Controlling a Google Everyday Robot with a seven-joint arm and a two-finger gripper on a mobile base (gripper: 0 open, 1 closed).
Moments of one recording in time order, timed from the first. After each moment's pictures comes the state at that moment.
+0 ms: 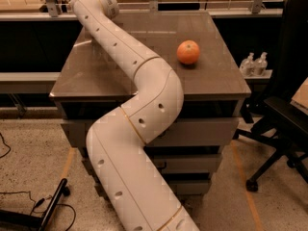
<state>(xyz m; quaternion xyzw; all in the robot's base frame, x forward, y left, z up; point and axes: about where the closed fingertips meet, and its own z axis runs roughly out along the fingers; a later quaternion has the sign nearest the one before) 0.989 0.273 0.950 -0.28 0.72 0.09 0.63</state>
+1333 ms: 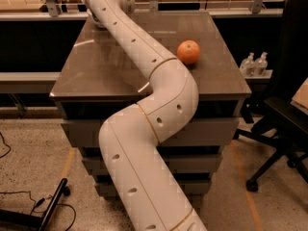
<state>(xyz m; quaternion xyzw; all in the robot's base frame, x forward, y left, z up) 0.990 0.232 0.989 -0.26 0.69 0.12 0.66</state>
